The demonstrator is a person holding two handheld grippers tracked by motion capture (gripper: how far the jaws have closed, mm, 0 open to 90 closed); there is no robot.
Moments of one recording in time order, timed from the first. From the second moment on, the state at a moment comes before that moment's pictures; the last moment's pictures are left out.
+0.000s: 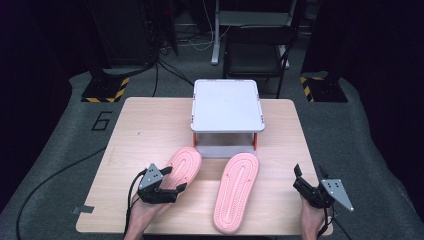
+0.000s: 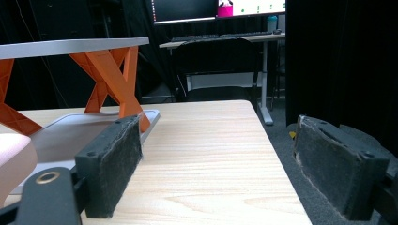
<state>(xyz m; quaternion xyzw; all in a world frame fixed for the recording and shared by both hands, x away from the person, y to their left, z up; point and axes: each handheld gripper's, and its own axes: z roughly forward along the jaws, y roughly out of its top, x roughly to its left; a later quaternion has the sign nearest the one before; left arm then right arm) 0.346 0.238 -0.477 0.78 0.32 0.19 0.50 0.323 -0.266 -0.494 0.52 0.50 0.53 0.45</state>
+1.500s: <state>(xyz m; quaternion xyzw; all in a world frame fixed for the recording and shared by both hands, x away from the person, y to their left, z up) 0.364 0.308 -0.476 0.76 0.37 0.27 0.47 0.324 -0.261 -0.494 0.51 0.52 0.52 0.45</state>
